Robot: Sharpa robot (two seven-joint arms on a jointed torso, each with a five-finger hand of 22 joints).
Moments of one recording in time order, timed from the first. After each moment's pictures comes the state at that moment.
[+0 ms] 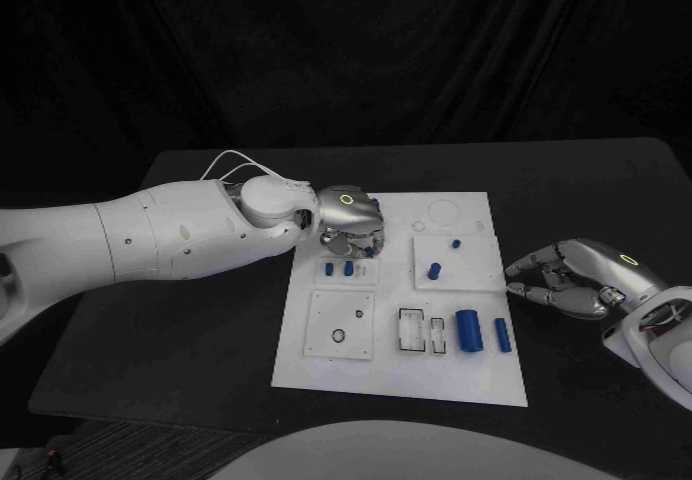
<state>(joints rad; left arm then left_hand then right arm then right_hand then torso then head) 1.32 -0.69 -0.21 1.36 -1.87 -0.22 0.33 1.49 -0.11 0.29 0.13 0.20 1.14 0.07 0.12 0.14 1.47 0.01 1.56 1.31 1.47 -0.04 1.57 1.31 0.05 1.46 0.08 1.45 1.31 1.22 -1.21 -0.25 1.84 -1.44 -0.49 -0.08 1.42 -0.03 0.13 0.26 0.28 1.00 0.07 0.10 0.17 1.46 -0.03 1.13 1.55 1.47 -0.09 1.36 1.13 0.04 1.47 0.02 1.39 1.31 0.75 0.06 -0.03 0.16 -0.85</state>
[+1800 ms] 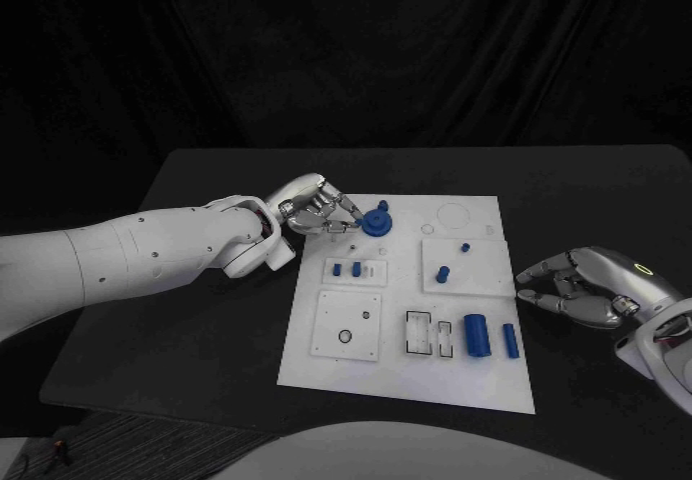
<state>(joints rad) 1.22 -0.83 -0.22 1.33 -0.69 -0.27 0.47 1.47 -0.09 0.24 0.10 0.26 1.18 0.08 0.11 0.14 1.46 0.02 1.57 1.31 1.47 -0.03 1.57 1.31 0.03 1.46 0.08 1.50 1.31 1.22 -1.22 -0.25 1.83 -1.44 -0.48 -0.08 1.42 -0.03 0.13 0.26 0.27 1.01 0.07 0.10 0.17 1.46 -0.03 1.12 1.55 1.47 -0.09 1.36 1.12 0.04 1.47 0.02 1.39 1.31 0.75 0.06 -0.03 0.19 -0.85</state>
